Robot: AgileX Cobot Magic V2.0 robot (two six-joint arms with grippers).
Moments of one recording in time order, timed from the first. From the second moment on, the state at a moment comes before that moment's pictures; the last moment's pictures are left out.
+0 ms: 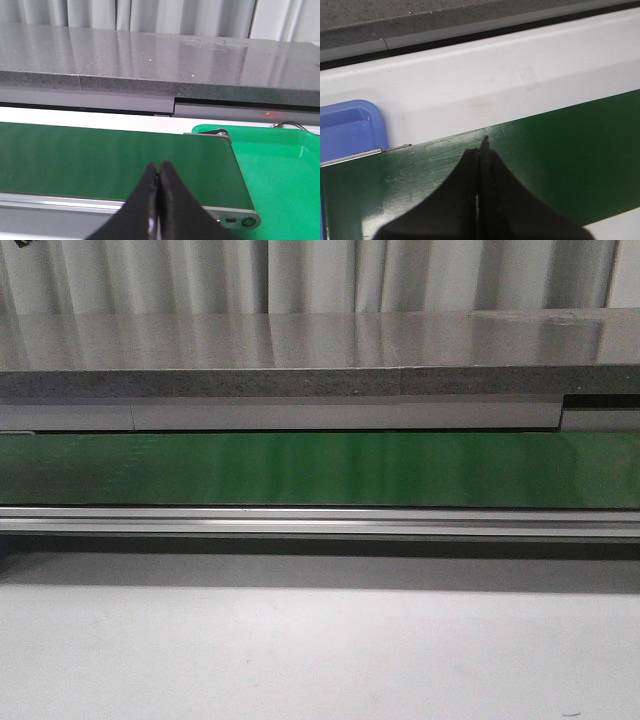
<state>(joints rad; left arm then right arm) -0.13 1.51 -1.48 -0.25 0.89 0.26 -0.04 0.11 -0.10 0.00 0.12 0.00</state>
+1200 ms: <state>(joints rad) -0.13 0.62 -0.73 -0.29 0.63 0.26 -0.04 0.11 -0.10 0.00 0.12 0.00</state>
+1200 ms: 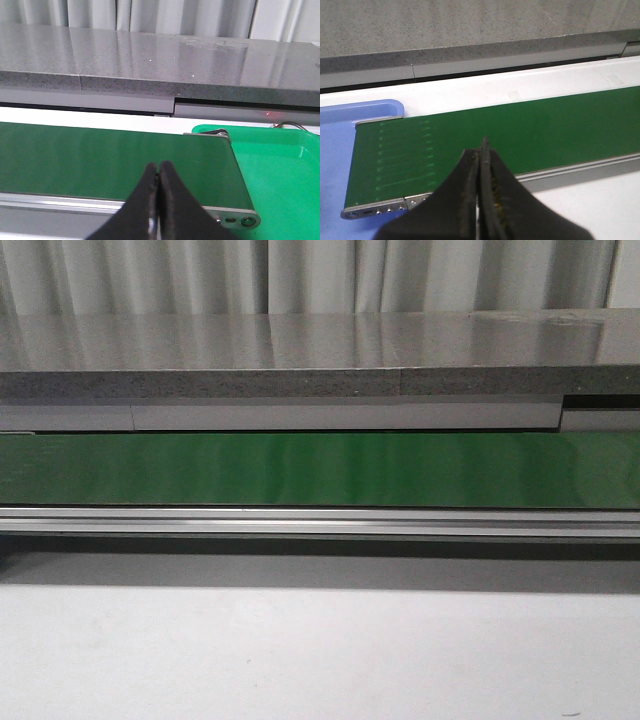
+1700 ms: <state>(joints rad) -0.14 0.33 -0.39 -0.24 0.35 0.24 -0.04 0.11 -0.10 0.00 0.12 0.00</state>
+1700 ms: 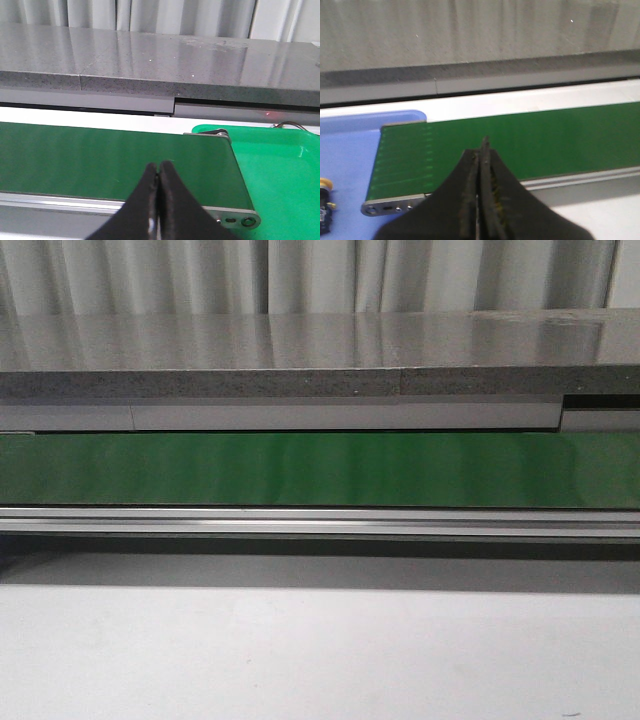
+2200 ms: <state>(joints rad) -0.14 0.06 -0.07 -0.03 0.16 -0.02 -0.04 0.11 -0.10 0.00 0.12 0.00</state>
